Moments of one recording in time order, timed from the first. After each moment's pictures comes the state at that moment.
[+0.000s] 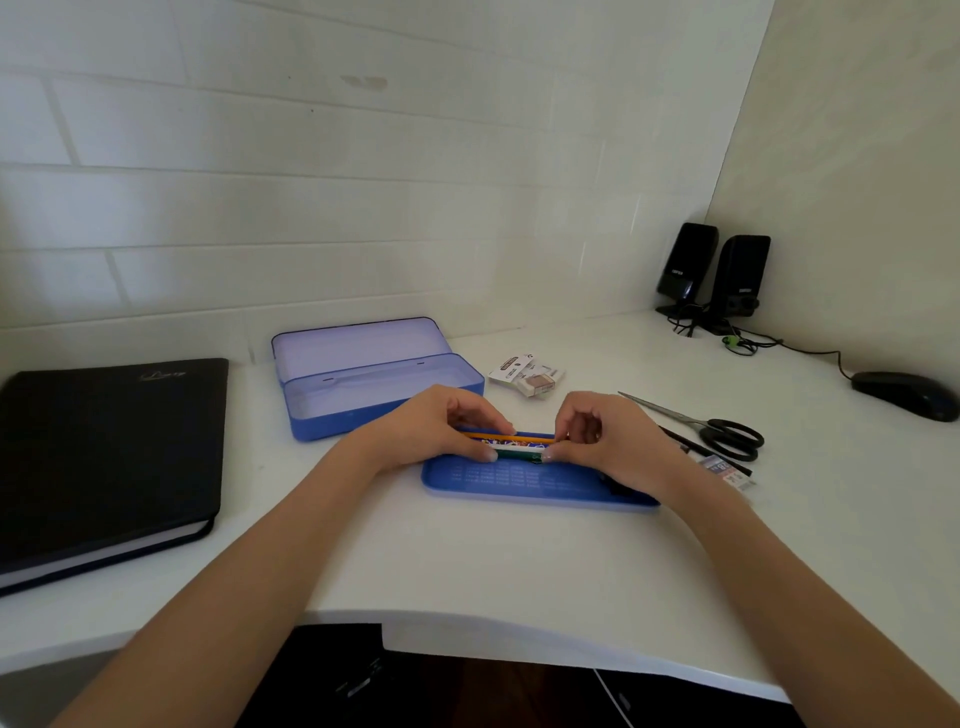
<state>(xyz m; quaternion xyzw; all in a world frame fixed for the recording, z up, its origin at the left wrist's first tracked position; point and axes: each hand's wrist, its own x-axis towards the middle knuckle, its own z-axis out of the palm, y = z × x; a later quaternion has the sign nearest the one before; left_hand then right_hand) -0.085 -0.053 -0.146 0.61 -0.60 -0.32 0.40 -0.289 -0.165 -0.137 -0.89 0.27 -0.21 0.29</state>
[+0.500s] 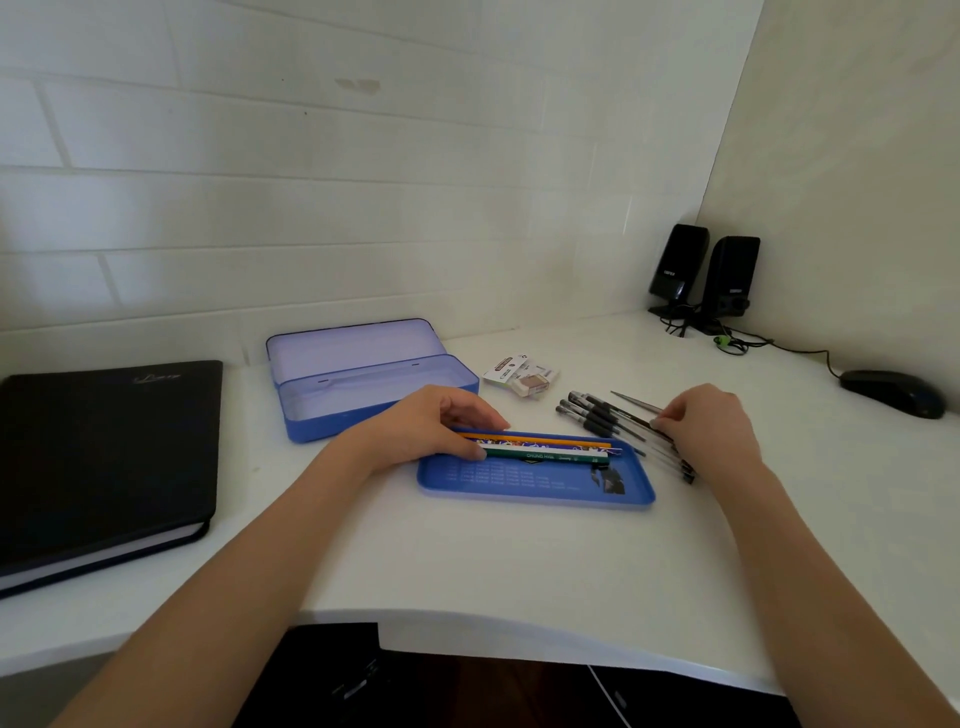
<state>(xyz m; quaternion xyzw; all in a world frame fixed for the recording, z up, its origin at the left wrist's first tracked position) -0.084 -0.052 -0.143 0.61 -0.60 -0.33 0.40 -0.333 -0.220 -0.136 -0.77 0.58 -0.23 0.13</state>
